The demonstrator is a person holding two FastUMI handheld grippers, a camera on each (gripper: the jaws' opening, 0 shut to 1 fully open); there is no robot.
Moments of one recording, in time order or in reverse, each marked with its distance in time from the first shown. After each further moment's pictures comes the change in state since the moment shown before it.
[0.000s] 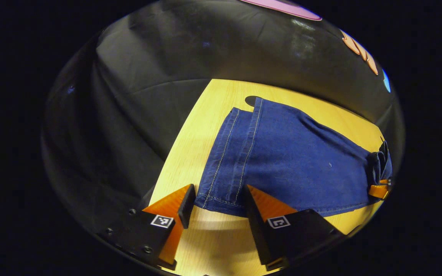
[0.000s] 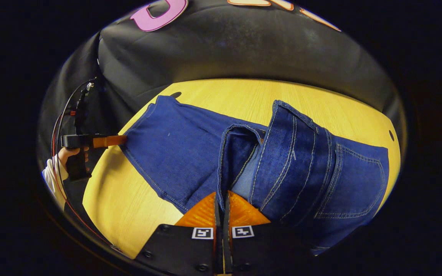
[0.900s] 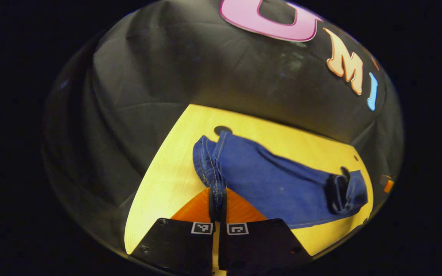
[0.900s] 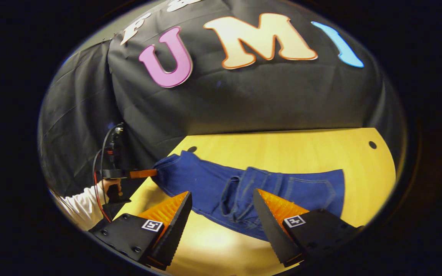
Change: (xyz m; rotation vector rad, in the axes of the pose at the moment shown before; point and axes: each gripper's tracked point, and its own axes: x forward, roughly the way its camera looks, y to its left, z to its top) left arm -0.064 -0.065 0.061 -0.058 -0.182 -0.198; right arm -0.161 -0.026 0.071 0.121 -0.345 0.029
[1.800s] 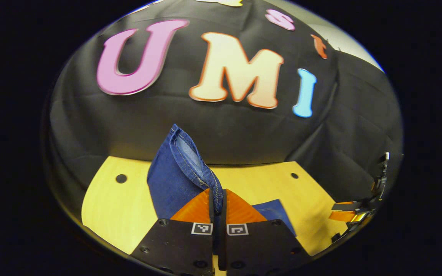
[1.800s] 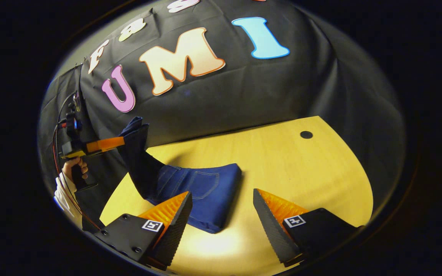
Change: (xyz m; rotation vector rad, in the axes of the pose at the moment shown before) left arm -0.065 -0.381 0.064 0.198 -0.190 -0.268; right arm -0.128 -0.250 -0.003 0.100 -0.047 -0.131
